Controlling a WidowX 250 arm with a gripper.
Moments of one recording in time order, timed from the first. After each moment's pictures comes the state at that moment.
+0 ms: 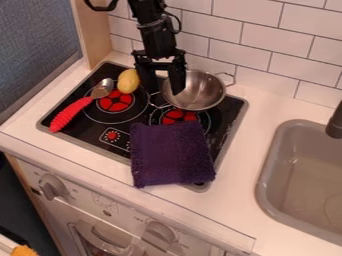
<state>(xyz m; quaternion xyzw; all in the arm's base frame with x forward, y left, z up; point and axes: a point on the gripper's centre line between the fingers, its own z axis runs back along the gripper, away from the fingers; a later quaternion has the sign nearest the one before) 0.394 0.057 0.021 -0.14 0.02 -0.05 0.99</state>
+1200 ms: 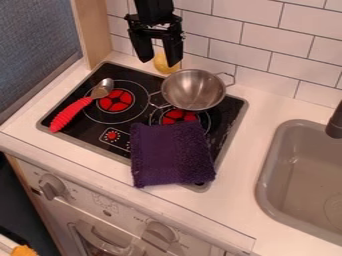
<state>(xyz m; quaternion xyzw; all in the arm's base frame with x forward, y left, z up) 0.387 0.059 0.078 -0.11 -0.03 -0.09 0.99</state>
